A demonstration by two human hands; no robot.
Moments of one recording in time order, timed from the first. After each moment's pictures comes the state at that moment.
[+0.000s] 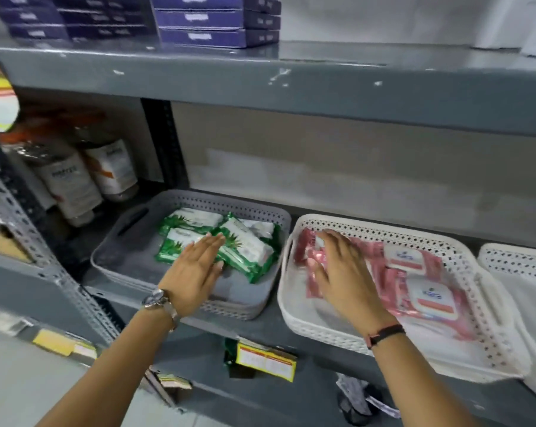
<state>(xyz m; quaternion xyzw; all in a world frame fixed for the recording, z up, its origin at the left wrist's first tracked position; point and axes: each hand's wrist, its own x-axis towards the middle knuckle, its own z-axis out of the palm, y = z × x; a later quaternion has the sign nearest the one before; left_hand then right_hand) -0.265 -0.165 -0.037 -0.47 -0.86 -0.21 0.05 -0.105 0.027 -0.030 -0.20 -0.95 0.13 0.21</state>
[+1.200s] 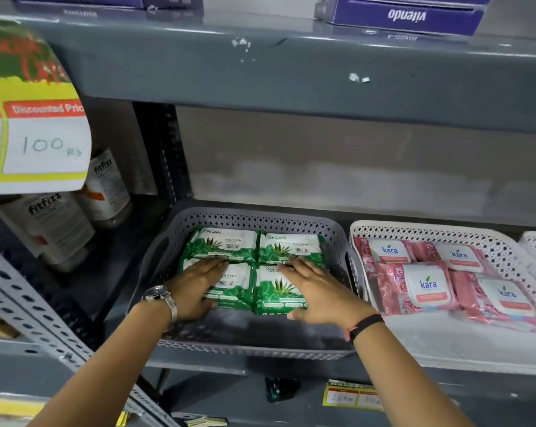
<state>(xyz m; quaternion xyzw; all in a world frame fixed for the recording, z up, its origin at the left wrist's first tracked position) -0.456 -0.200 -0.080 -0.60 -0.79 0.00 -0.12 -0.259 -0.046 -0.064 -0.19 -0.97 0.13 -0.11</state>
